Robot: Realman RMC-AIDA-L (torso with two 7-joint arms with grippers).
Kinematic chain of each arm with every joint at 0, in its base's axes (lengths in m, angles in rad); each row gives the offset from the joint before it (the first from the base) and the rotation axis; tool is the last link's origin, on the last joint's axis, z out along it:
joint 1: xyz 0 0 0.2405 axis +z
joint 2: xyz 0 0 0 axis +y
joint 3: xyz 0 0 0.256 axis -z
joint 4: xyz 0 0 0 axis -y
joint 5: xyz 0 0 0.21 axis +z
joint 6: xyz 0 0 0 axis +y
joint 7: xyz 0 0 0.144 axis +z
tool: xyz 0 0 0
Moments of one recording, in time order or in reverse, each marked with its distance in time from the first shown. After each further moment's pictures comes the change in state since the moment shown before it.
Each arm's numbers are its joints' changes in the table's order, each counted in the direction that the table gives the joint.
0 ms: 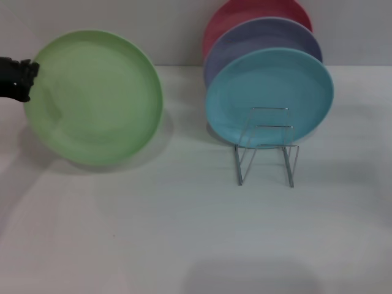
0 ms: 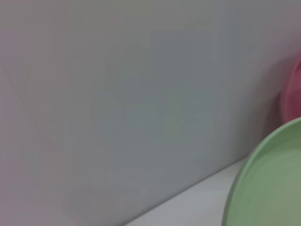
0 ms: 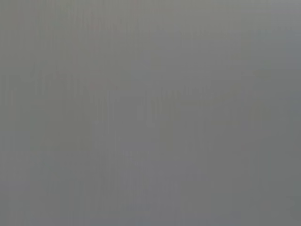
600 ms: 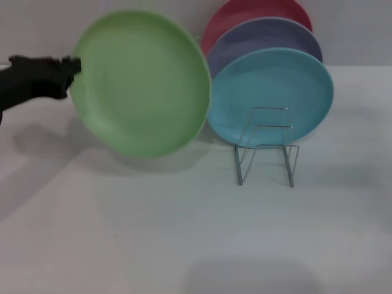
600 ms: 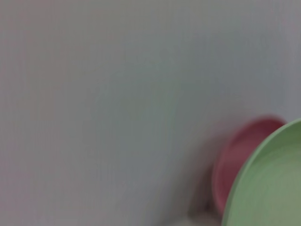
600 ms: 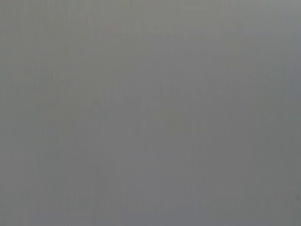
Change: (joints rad) left arm -0.036 0.022 0.027 -0.279 -0.534 -0.014 0.292; right arm -0.012 0.003 -0.002 -0.001 0.003 -0.012 0.001
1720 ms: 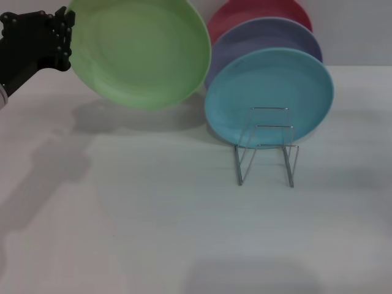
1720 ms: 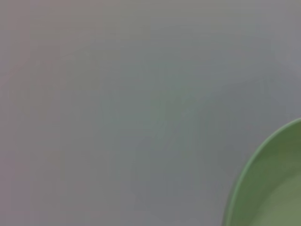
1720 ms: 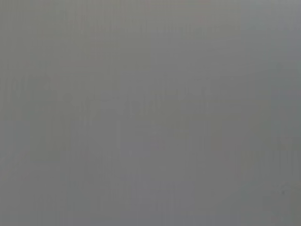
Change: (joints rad) left arm 0.102 -0.028 -0.243 -0.029 -0.701 0.344 0.935; right arm -0.014 0.000 -0.009 0.002 0.005 0.000 0.000
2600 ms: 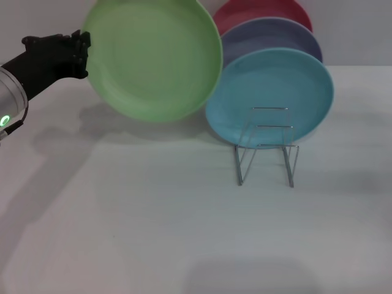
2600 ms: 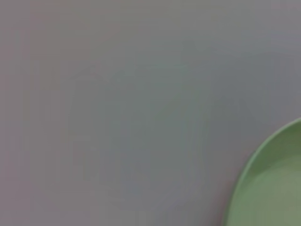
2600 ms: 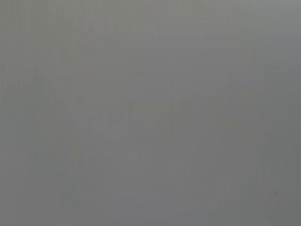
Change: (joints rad) left arm -0.048 0.005 -0.032 0.029 0.389 0.084 -0.655; right arm -0.014 -0.002 0.000 0.003 0.000 -0.013 0.000
